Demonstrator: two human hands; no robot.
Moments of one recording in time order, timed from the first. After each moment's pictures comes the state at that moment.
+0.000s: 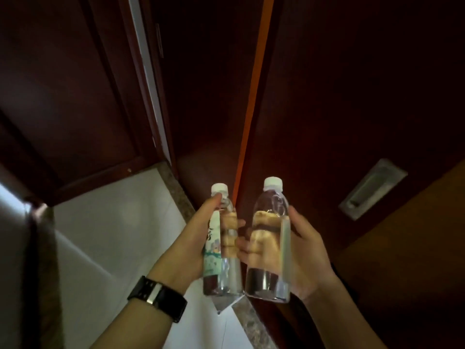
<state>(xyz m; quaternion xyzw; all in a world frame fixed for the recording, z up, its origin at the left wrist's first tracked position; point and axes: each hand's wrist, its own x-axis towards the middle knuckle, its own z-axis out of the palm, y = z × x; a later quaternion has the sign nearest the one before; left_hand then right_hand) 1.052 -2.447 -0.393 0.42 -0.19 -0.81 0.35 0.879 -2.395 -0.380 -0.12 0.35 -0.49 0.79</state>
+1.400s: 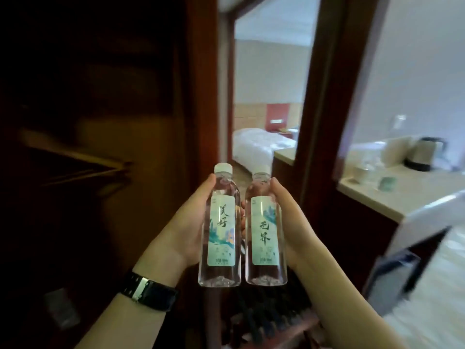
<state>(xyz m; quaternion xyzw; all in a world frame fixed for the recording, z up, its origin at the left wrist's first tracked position) 0.805 -2.159 -0.051 -0.03 -0.52 -0.84 -0.18 0.799 -1.984 -0.059 -0.11 0.50 -0.84 0.18</state>
